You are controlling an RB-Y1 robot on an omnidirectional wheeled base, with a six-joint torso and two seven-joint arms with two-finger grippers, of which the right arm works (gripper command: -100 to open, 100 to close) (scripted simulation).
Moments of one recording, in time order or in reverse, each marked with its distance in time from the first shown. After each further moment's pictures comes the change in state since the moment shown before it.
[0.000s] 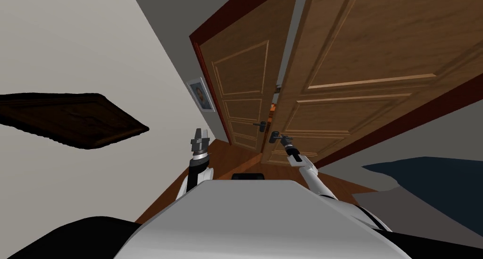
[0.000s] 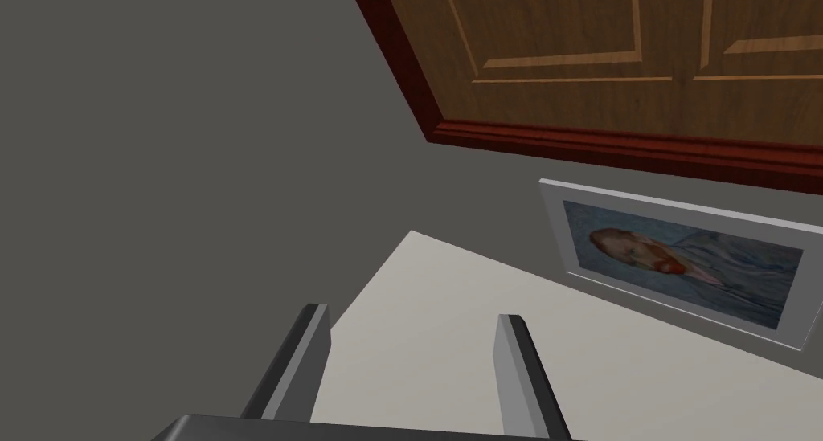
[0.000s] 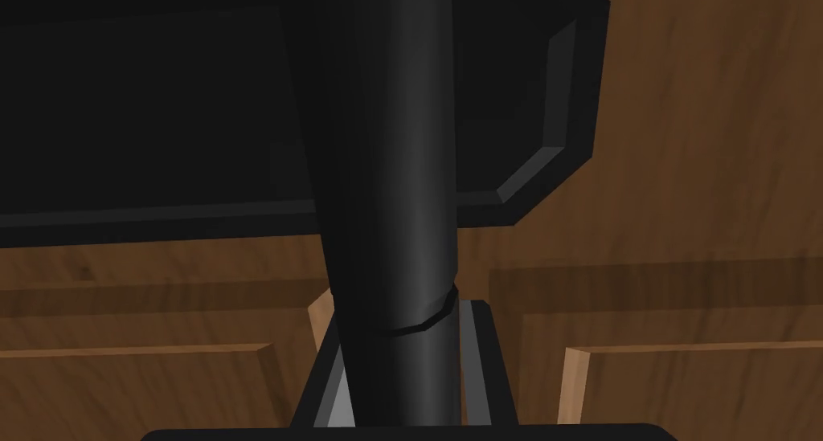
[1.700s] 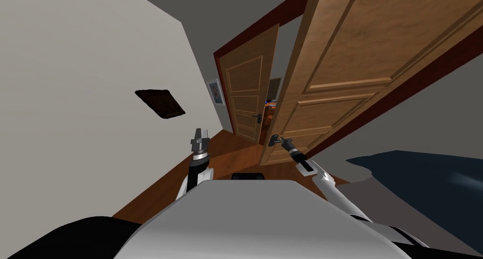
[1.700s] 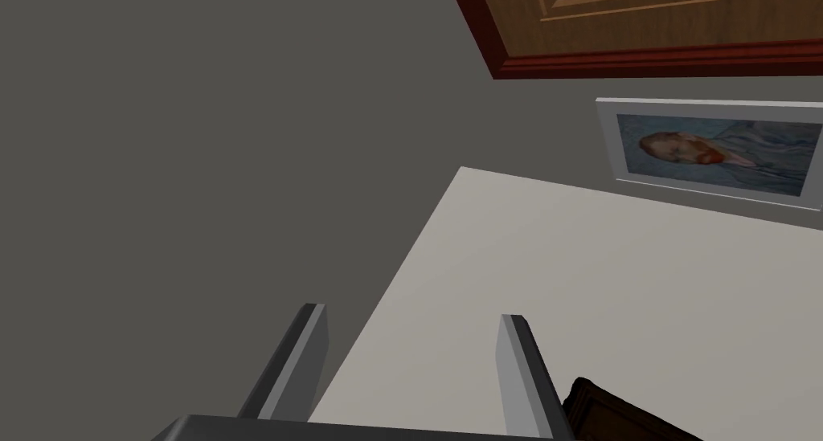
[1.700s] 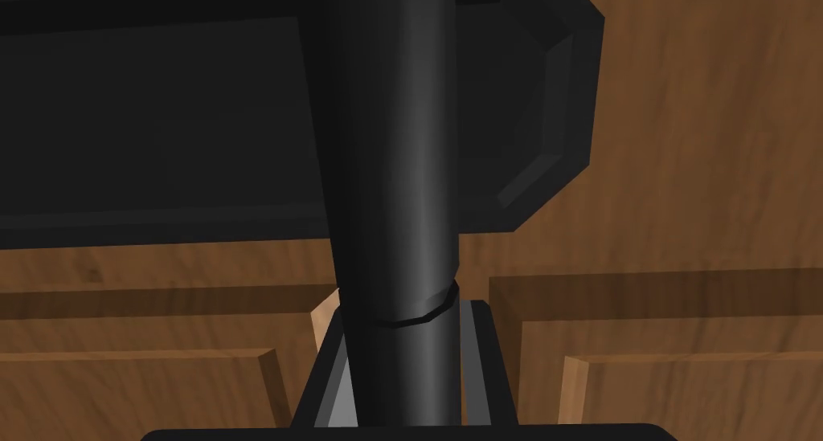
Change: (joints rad) arm 0.145 -0.141 0.132 -0.078 0.082 -0.196 -0.228
